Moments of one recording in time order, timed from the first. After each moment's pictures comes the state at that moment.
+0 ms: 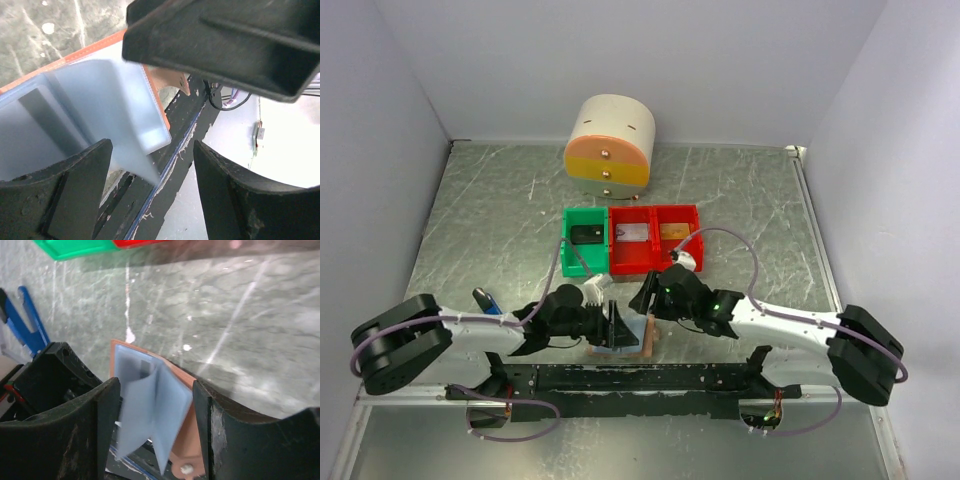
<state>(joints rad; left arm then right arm) -1.00 1.24 0.22 0.56 0.33 -0.94 0.97 1.20 0.49 0.00 0.09 1.03</state>
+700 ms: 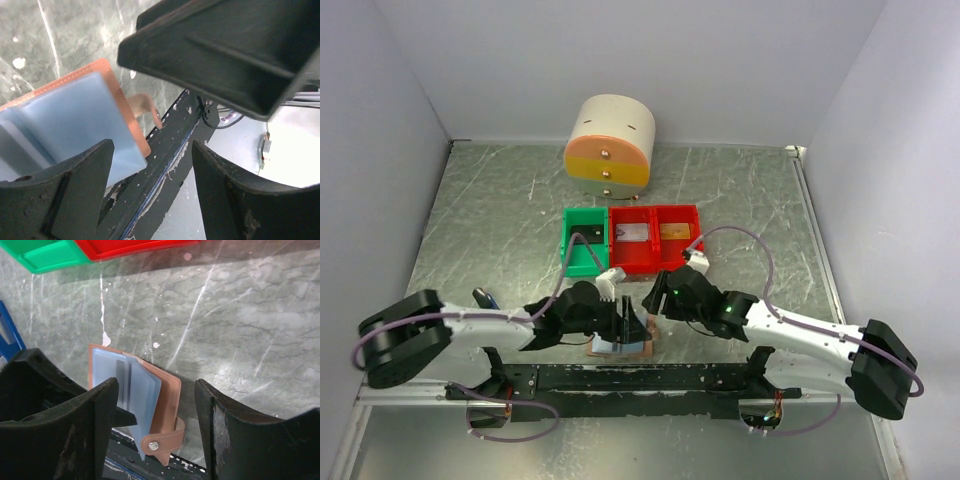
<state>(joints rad) -1.09 1.38 0.37 0.52 0.23 -0.95 0.97 1.05 0.51 -0.25 0.24 1.02</state>
